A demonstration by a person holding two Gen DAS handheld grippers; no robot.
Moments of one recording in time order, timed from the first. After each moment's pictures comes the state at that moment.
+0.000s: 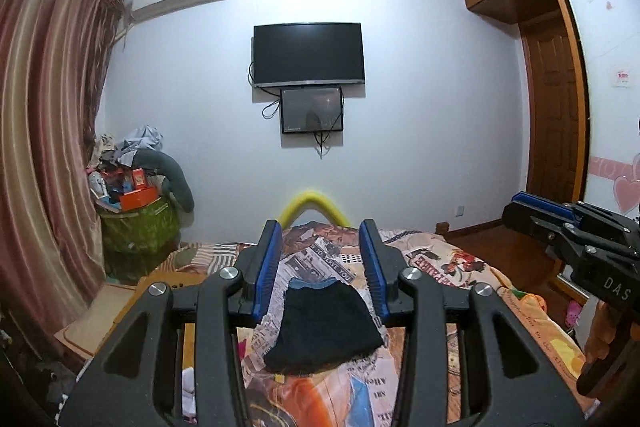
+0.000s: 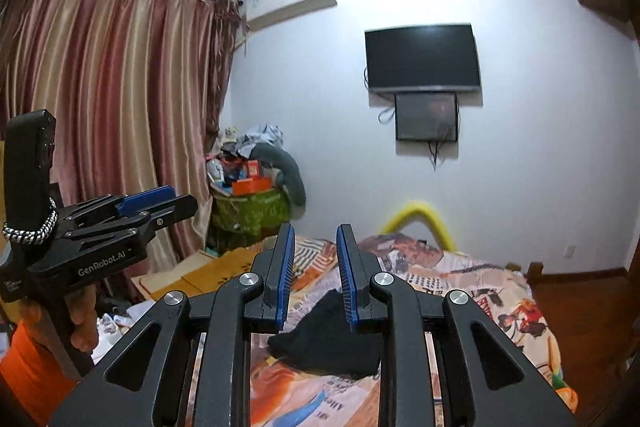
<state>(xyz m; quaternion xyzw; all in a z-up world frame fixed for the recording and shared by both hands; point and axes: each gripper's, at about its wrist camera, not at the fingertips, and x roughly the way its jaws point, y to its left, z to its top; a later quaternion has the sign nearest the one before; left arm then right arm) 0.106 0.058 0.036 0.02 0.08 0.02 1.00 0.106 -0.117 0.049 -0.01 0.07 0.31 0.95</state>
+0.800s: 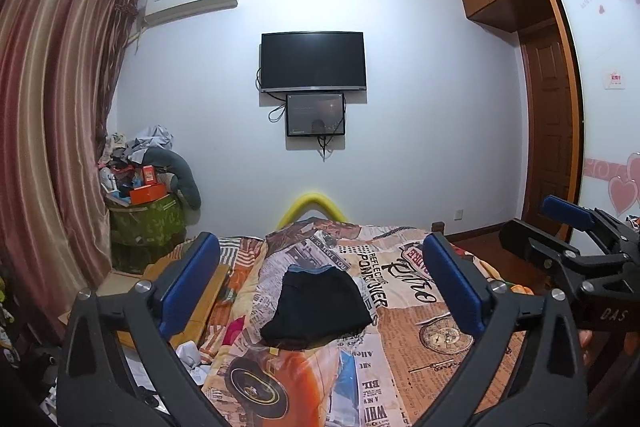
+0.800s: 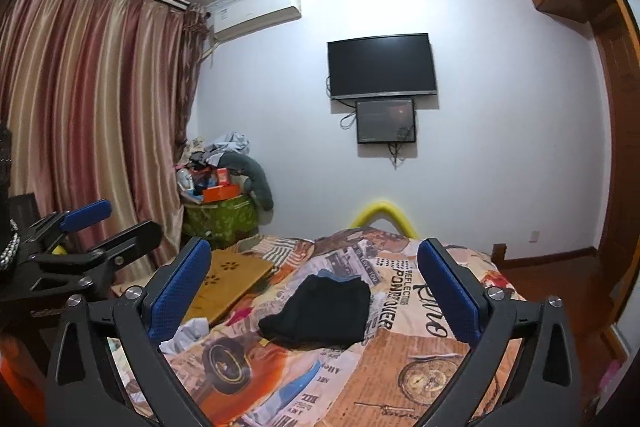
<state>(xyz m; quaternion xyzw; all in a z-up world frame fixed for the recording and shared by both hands) 0.036 0.038 0.006 0.02 0.07 0.03 1.00 0.074 -0.133 0.025 0.02 0.07 0.23 0.97</state>
